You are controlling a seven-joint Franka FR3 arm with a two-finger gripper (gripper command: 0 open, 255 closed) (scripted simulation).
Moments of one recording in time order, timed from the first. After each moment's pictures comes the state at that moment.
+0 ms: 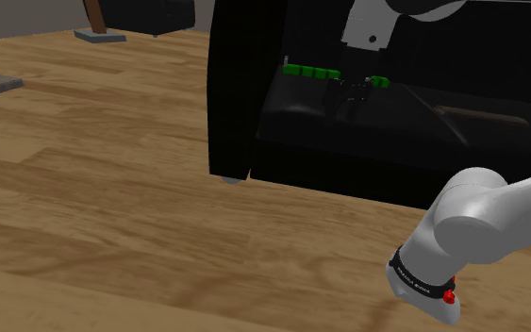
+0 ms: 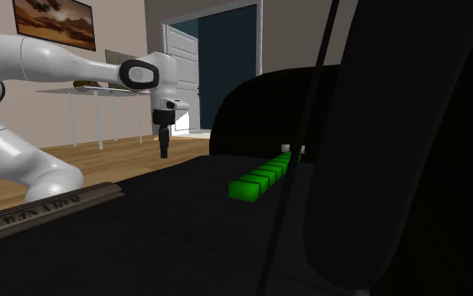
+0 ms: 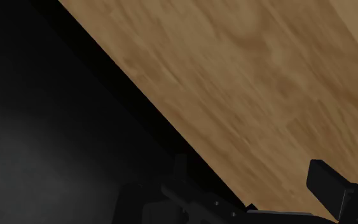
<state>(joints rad) 0.00 -0.76 0.01 -2.41 0.08 1.61 0.15</state>
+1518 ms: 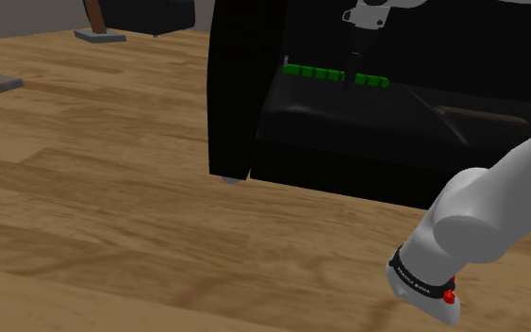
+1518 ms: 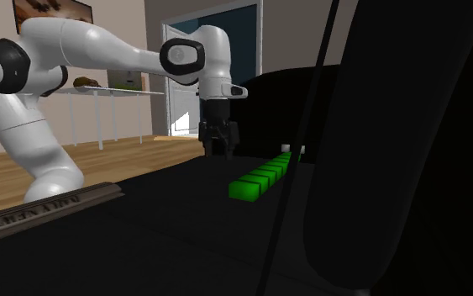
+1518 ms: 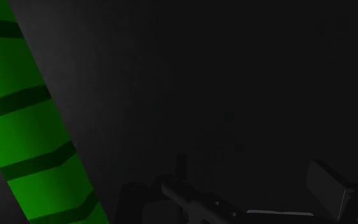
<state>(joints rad) -0.01 -0.32 -0.41 -2.00 -0.16 1.73 -0.65</state>
